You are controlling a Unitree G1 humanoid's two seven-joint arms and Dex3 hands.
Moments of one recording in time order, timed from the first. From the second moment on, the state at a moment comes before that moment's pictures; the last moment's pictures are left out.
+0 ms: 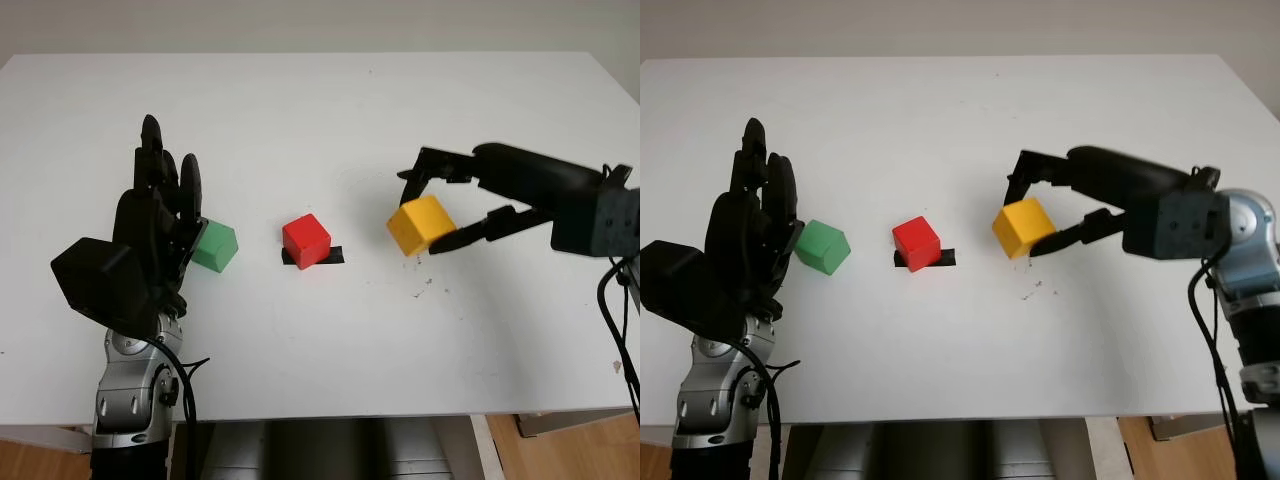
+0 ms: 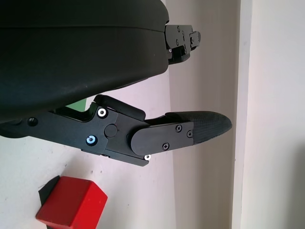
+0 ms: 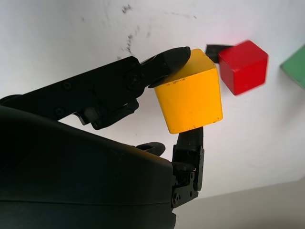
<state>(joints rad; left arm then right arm) -0.21 0.09 0.18 -0.20 -0.08 0.14 0.05 -0.75 -0.78 0.13 0.43 -0.09 -0.38 0.76</state>
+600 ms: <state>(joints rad) -0.20 0.08 0.18 -0.20 -0.08 0.13 0.05 -1.10 -0.54 0.26 0.65 -0.20 -0.33 0.87</state>
